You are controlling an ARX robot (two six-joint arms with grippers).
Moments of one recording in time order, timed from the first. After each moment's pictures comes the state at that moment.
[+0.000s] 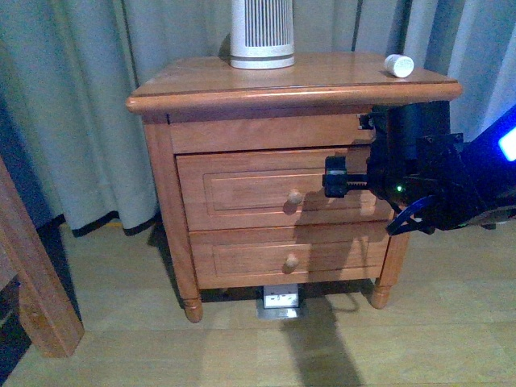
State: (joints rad) left arm -0.01 0.00 0.01 0.00 0.00 0.00; right arm 0.13 2.49 1.57 0.60 0.16 0.10
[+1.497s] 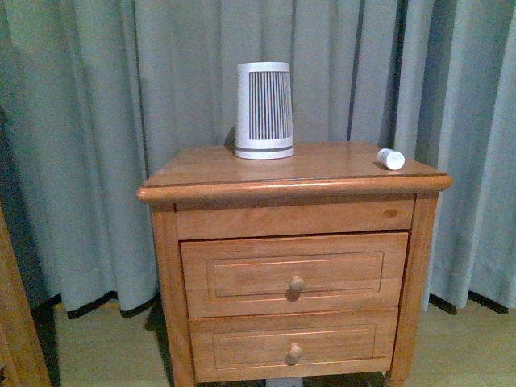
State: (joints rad) left arm -0.01 0.00 0.01 0.00 0.00 0.00; right arm 0.04 0.37 0.09 0.27 0.12 0.01
